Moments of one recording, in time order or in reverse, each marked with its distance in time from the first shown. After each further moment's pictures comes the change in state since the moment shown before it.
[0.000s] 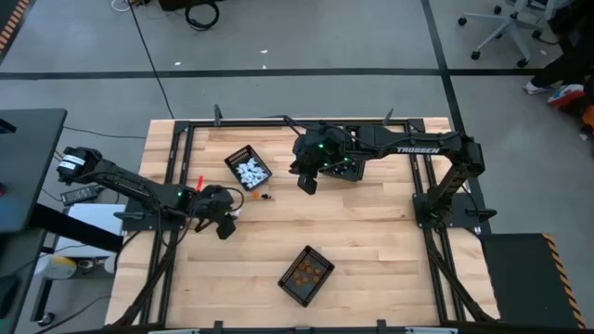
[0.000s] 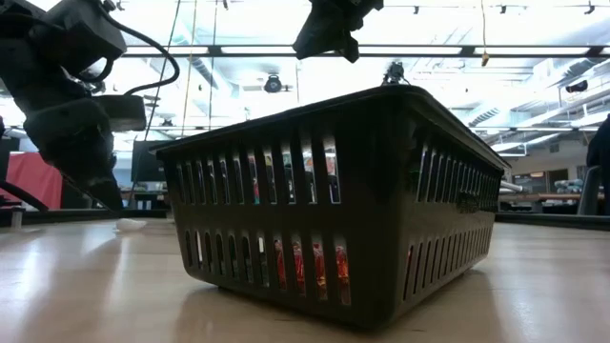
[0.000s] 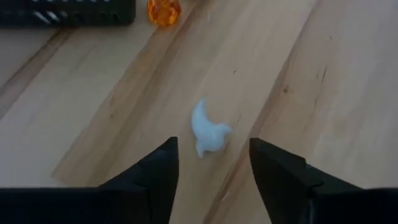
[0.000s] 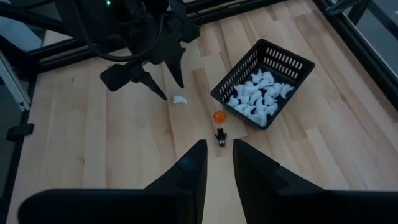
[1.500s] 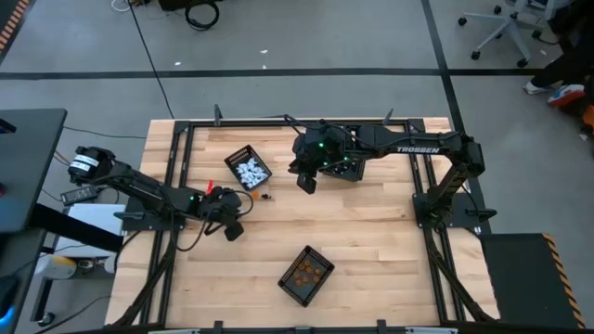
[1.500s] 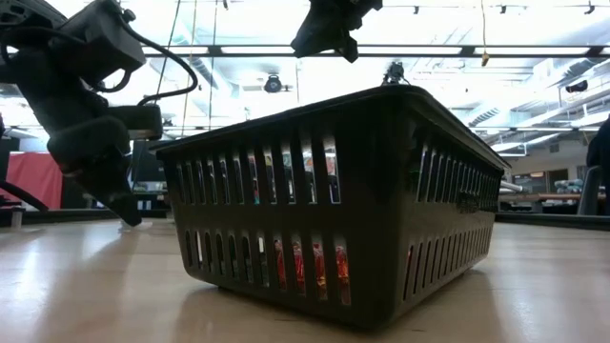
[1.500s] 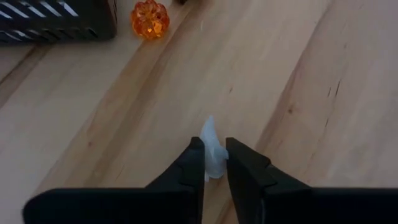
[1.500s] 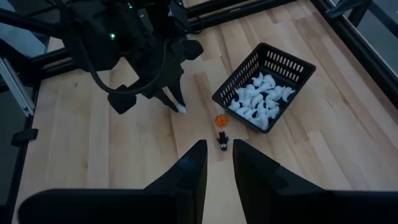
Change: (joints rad) left arm -0.001 0.208 0.043 0.116 -0.021 0.004; right arm -0.003 0.000 0.000 0.014 -0.009 0.011
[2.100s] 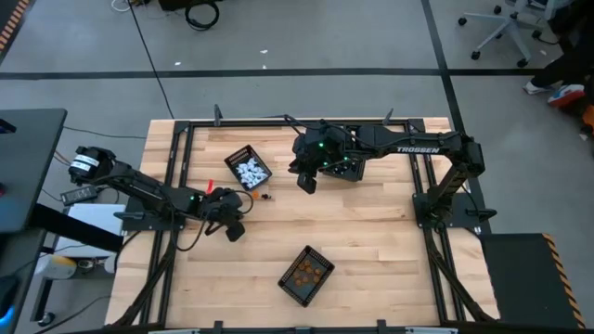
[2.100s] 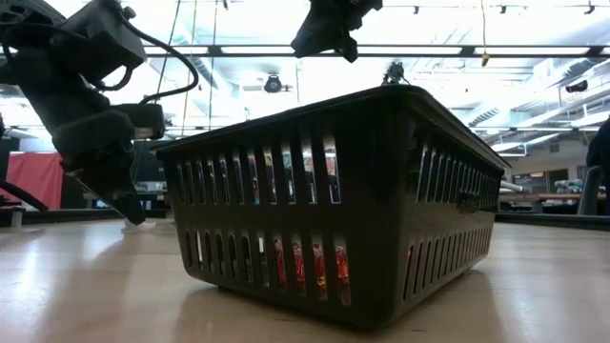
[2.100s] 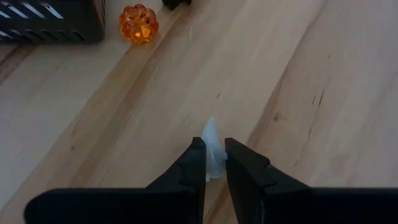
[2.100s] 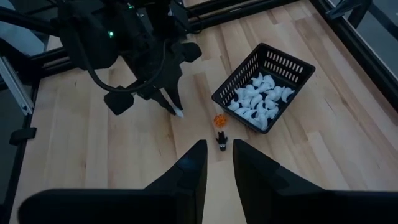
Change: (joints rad) left arm 0.002 -0.001 -0.002 0.049 0.006 -0.020; right arm 0.000 0.000 0.000 0.000 0.000 -0.008
